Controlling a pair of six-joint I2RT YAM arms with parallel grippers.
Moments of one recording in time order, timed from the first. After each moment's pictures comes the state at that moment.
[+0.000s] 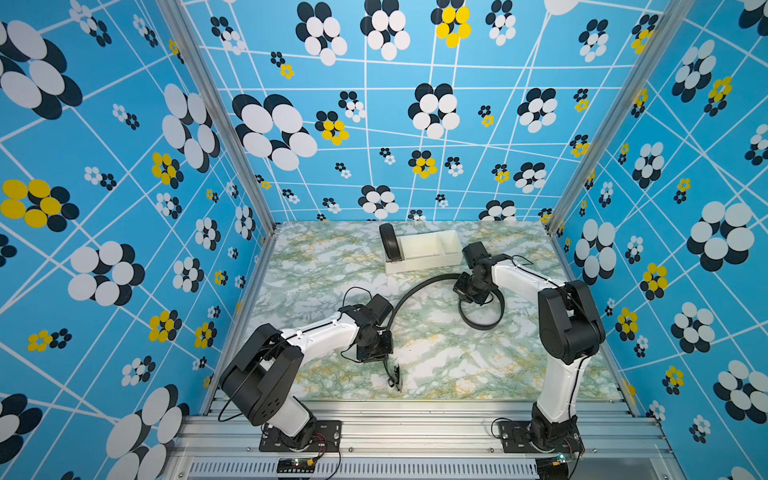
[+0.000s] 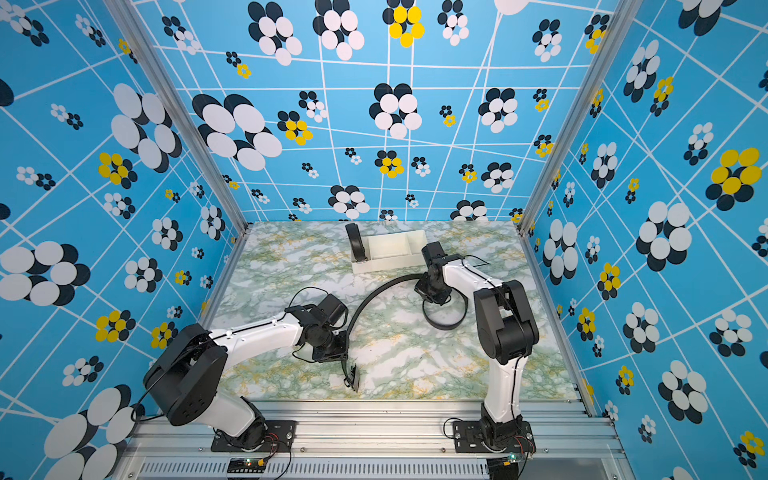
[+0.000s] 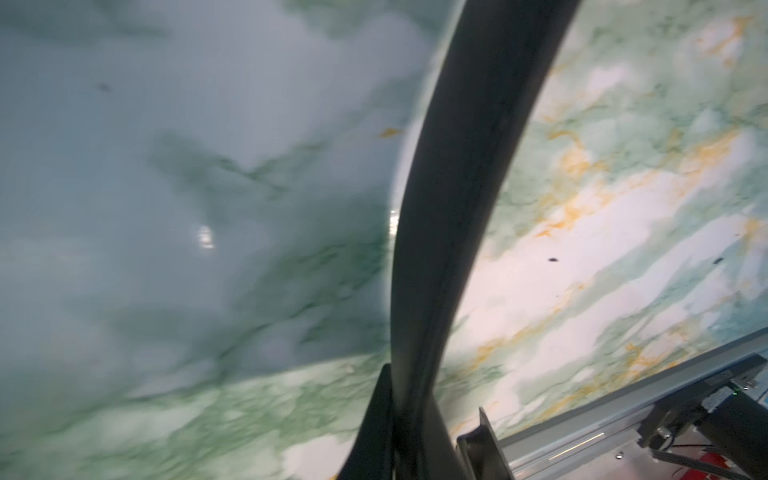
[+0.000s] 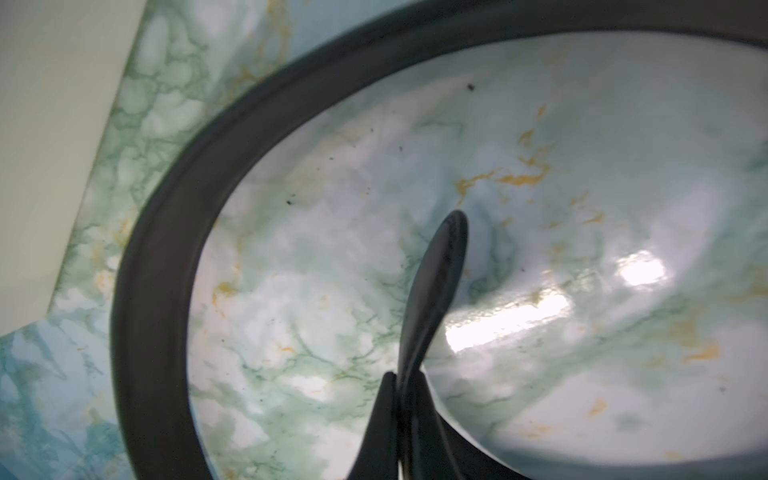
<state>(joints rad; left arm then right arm) -0.70 1.55 0.82 -0.55 0.28 -0.83 0.34 1.97 1.40 -0.70 -0.09 0.93</state>
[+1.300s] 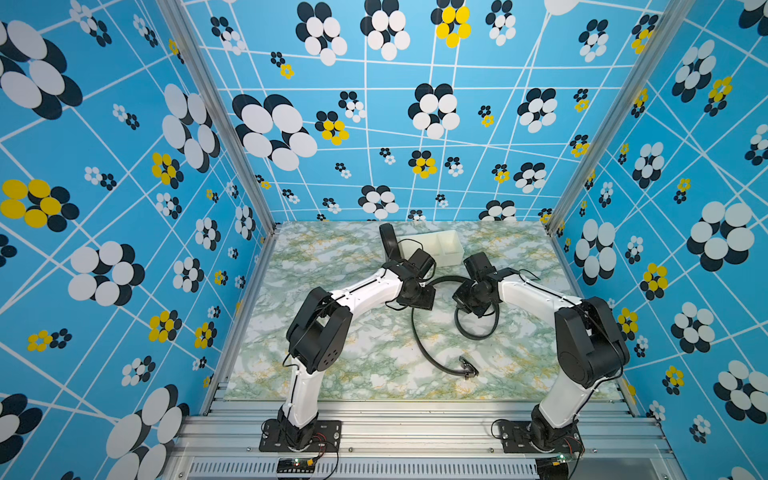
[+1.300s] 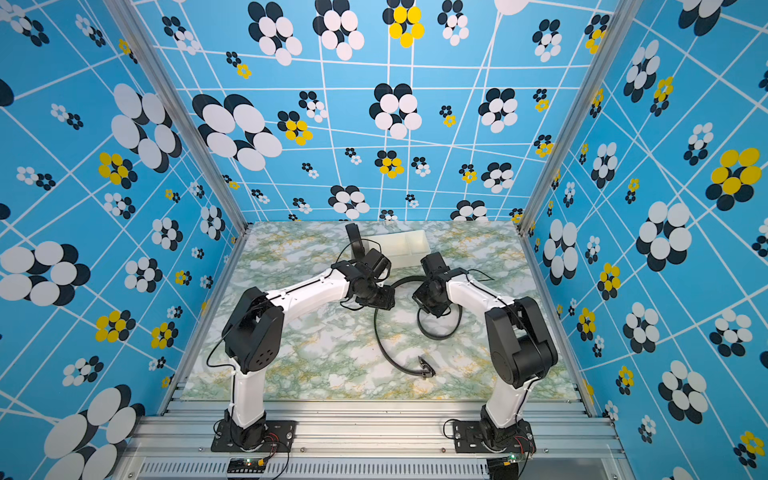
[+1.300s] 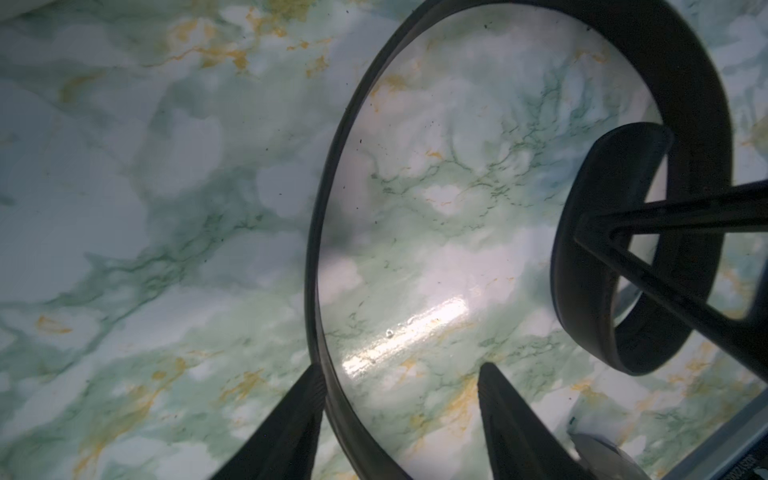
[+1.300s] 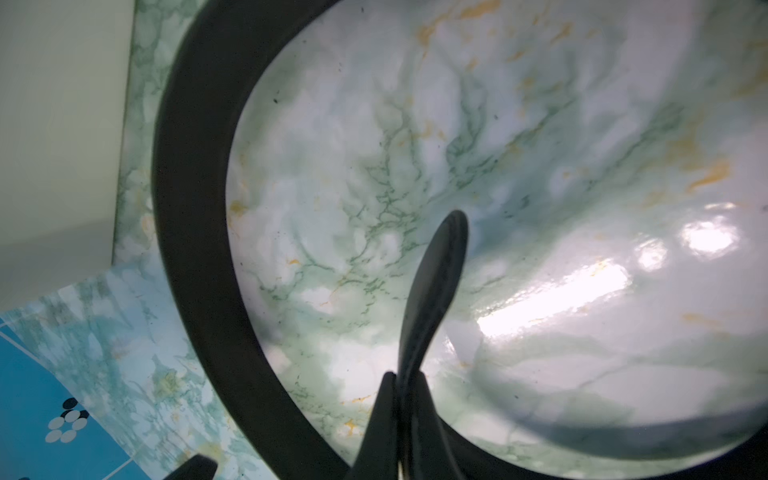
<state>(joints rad) -0.70 2.06 1.61 -0.70 0.14 -0.39 0.38 1.76 1.16 -0.62 -0.11 1.08</state>
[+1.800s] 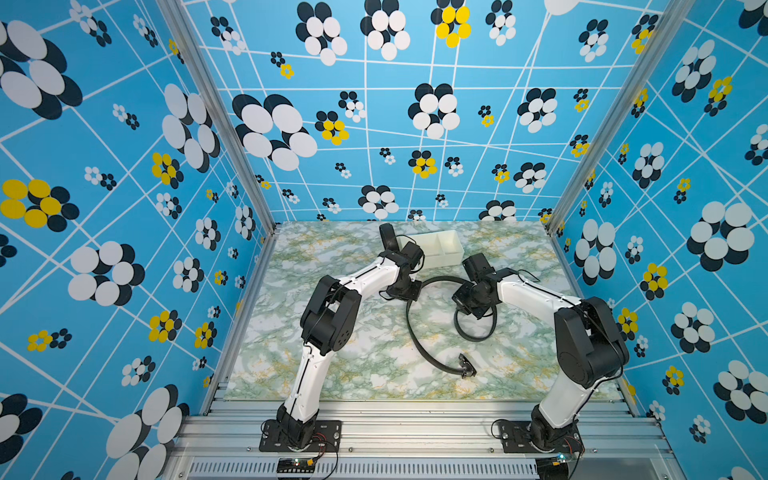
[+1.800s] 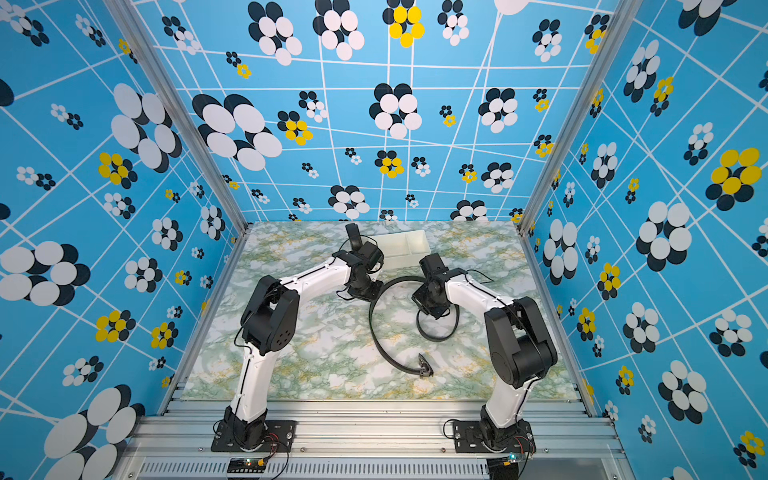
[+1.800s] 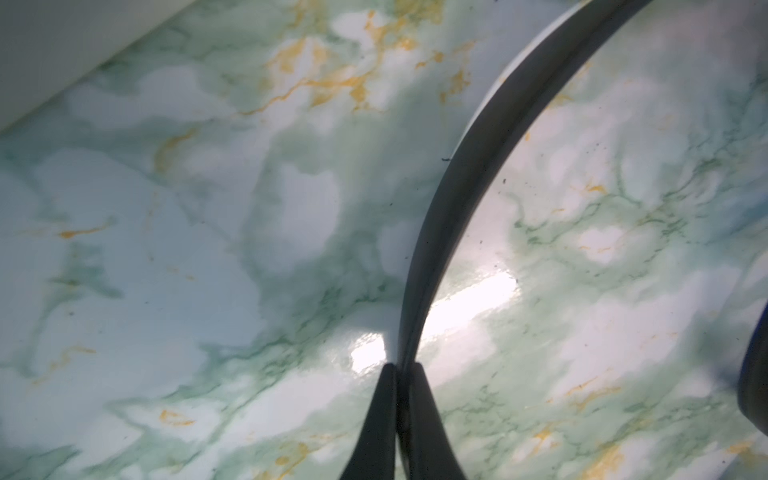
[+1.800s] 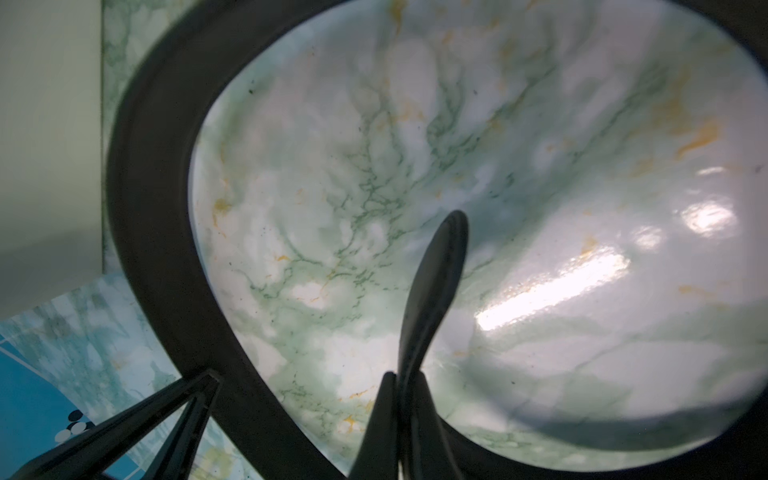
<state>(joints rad) -0.58 2.14 1.65 -0.79 0.13 -0.24 0.40 1.77 1.18 -0.64 -0.11 1.13</state>
